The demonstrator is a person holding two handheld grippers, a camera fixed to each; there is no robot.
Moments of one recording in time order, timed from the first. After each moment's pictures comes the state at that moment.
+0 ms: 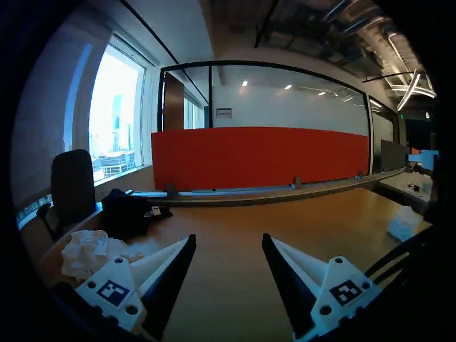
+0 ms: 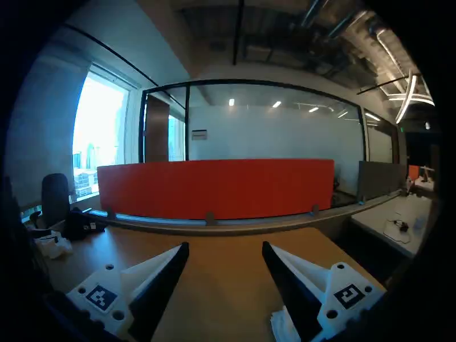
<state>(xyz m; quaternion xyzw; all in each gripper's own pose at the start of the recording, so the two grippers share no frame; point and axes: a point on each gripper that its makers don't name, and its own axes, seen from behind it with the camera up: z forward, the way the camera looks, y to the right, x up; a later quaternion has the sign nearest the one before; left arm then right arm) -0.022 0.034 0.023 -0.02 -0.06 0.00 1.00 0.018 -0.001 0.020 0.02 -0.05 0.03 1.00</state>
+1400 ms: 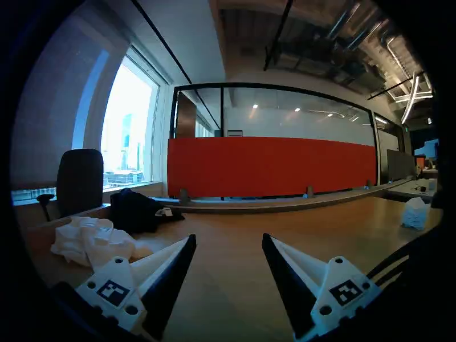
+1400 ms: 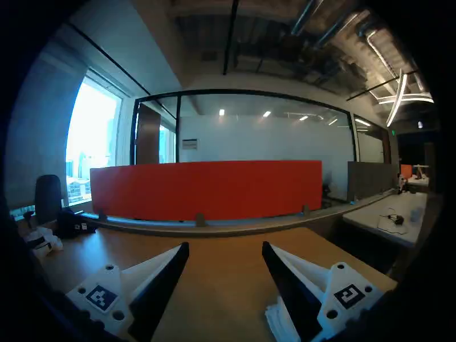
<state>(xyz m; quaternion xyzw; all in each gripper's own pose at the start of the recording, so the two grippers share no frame) -0.088 0.000 0.020 0.01 0.03 -0.02 1.00 -0.021 0.018 0.009 -0.01 -0.01 0.04 1.00</state>
